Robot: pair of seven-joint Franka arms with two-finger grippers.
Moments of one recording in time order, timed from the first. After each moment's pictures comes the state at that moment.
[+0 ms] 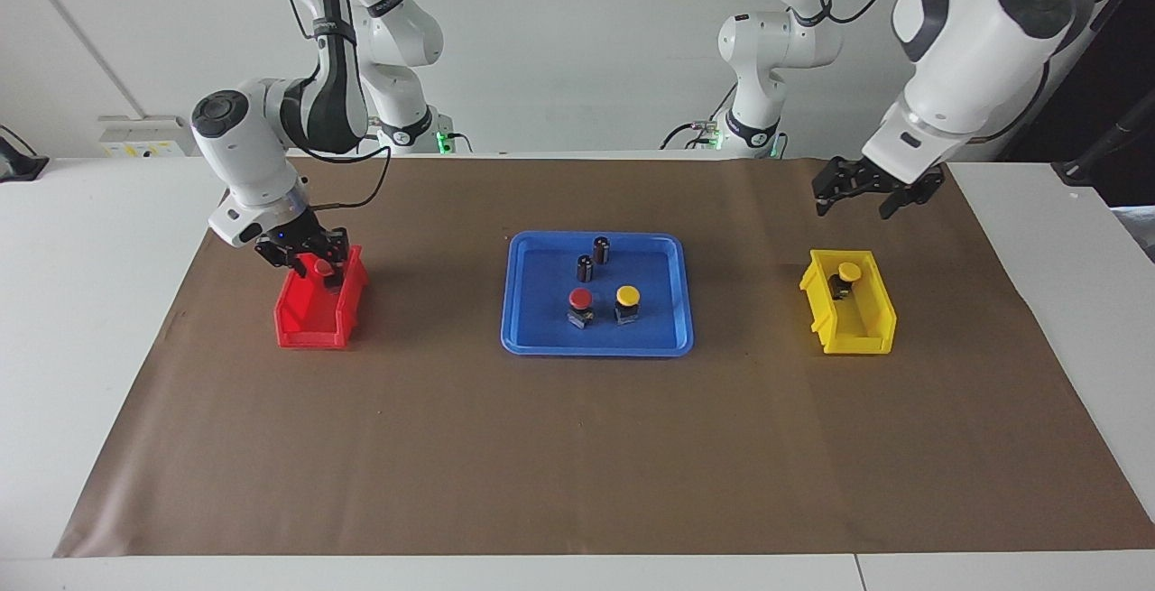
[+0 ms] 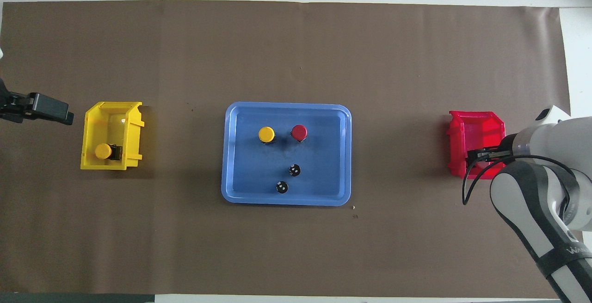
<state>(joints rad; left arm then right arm) -0.01 -0.02 -0.04 -1.64 -0.04 1.55 0.10 -0.17 -0.08 0.05 -2.38 0.02 2.30 -0.22</state>
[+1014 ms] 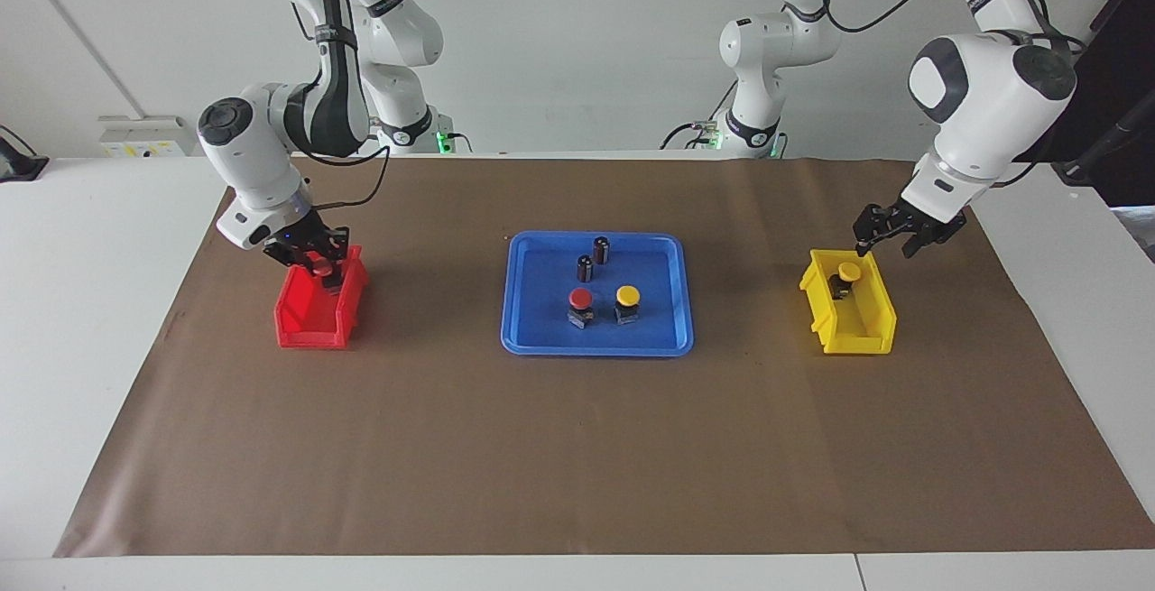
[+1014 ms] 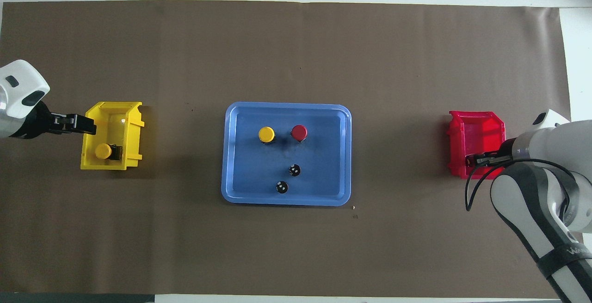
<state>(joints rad) 0.05 -0.05 -0.04 -2.06 -0.04 2.00 0.13 -0.18 -0.08 0.05 -2.34 0.02 2.21 -0.30</state>
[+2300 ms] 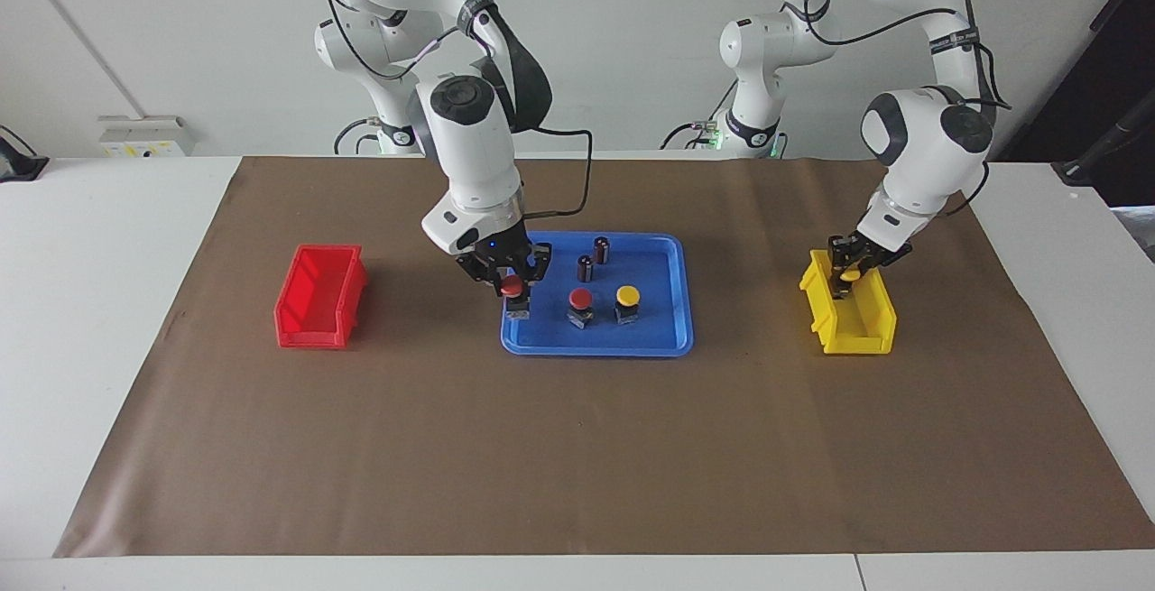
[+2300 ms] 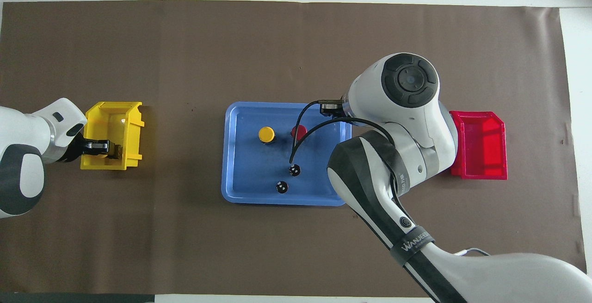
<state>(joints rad) 0.06 -0.05 -0.05 -2.26 -0.04 2.18 0.11 0.38 0.25 0.07 -1.81 0.03 2.16 0.51</state>
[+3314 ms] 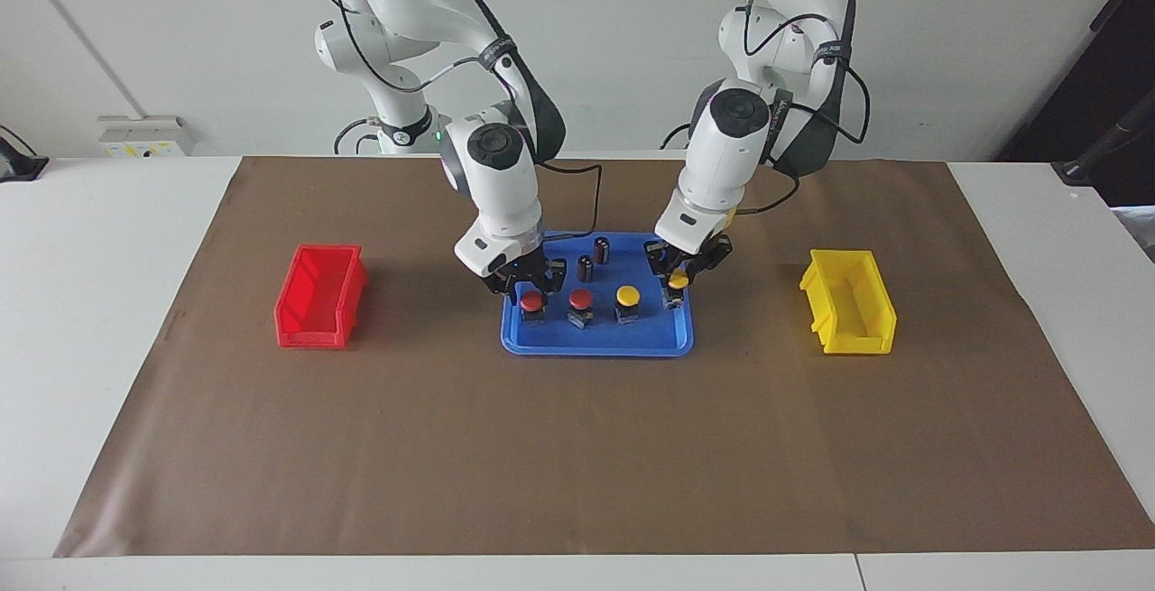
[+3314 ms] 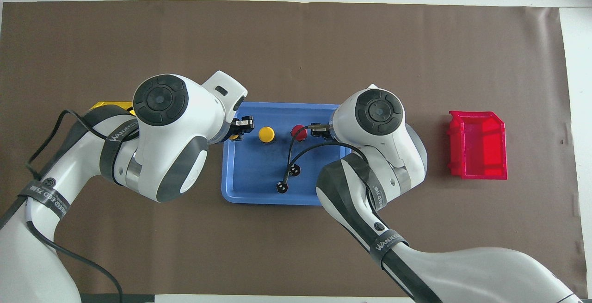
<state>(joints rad) -0.49 0.18 -0.08 -1.94 -0.04 2.18 -0.60 0.42 0.27 0.07 -1.95 0.03 2.29 0.51</state>
